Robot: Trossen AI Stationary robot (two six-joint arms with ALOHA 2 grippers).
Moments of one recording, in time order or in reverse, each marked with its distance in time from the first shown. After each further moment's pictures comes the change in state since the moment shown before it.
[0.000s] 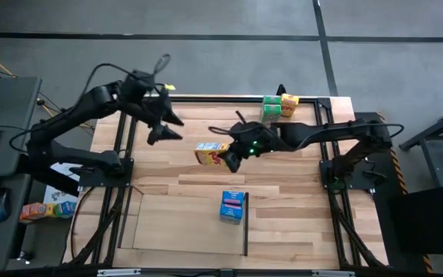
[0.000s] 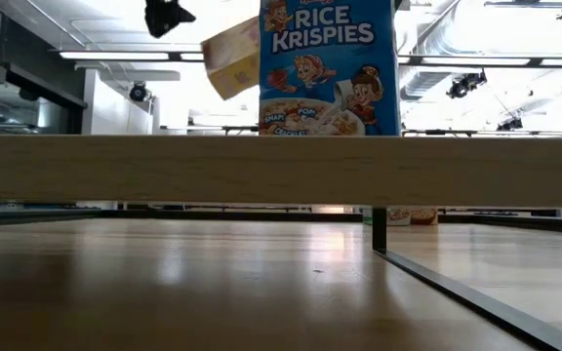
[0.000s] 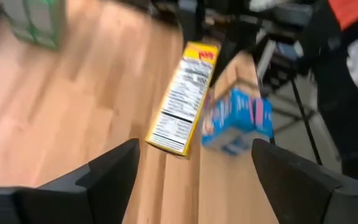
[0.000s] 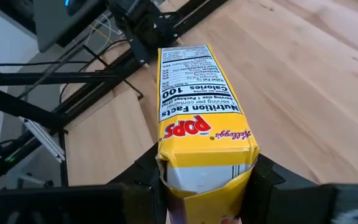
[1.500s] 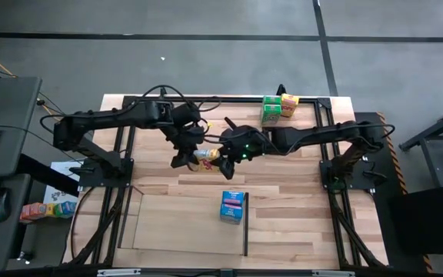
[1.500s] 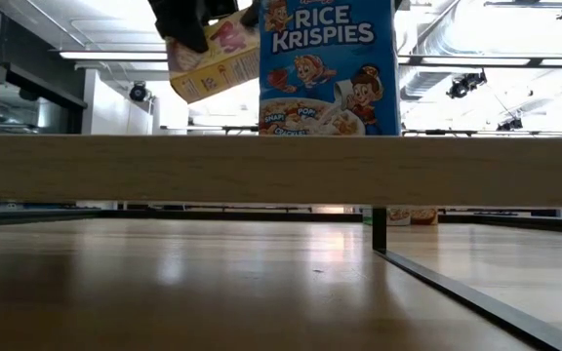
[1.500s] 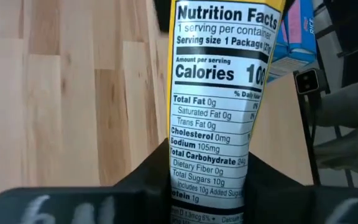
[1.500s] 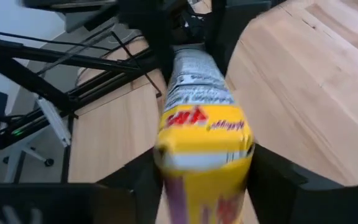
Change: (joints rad) left arm -0.222 0.319 -0.001 -0.014 -0.084 0.159; right arm -0.004 0.060 0.000 0.122 -0.085 -0.162
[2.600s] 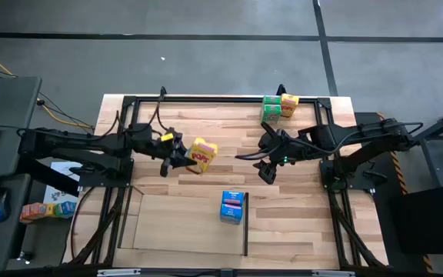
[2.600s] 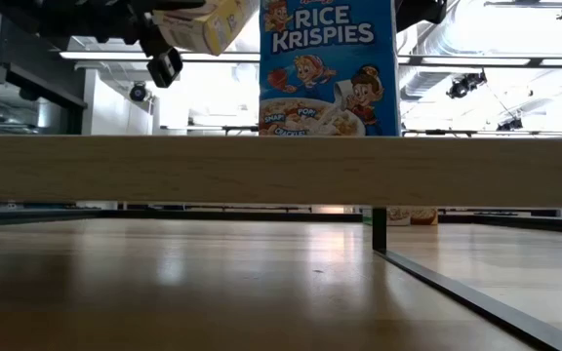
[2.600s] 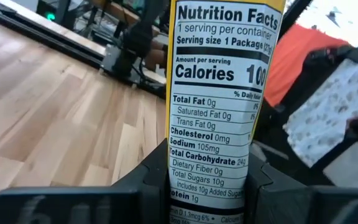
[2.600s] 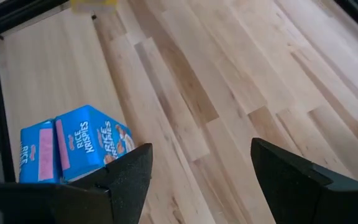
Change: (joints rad) left arm -0.155 -0.500 -0.815 1.262 -0.179 -0.634; right arm 0.160 -0.294 0.001 -0.654 0.276 0.110
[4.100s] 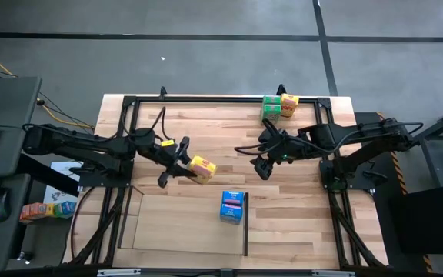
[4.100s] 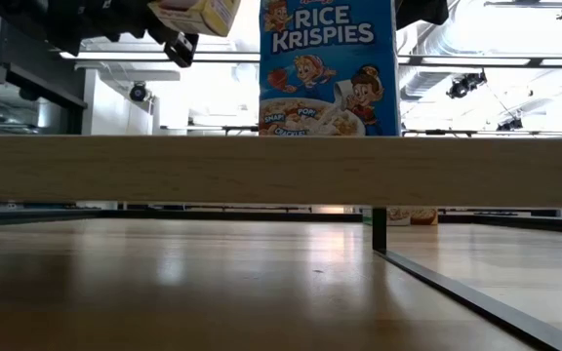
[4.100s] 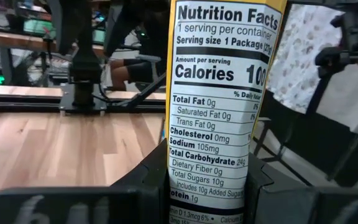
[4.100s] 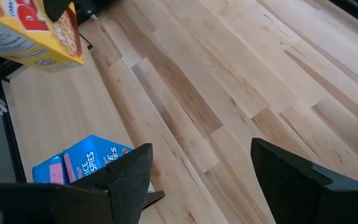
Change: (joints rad) left arm -0.051 0.088 -0.012 0.171 0.131 0.339; right arm -0.007 0.001 -0.002 0.038 0.027 0.132
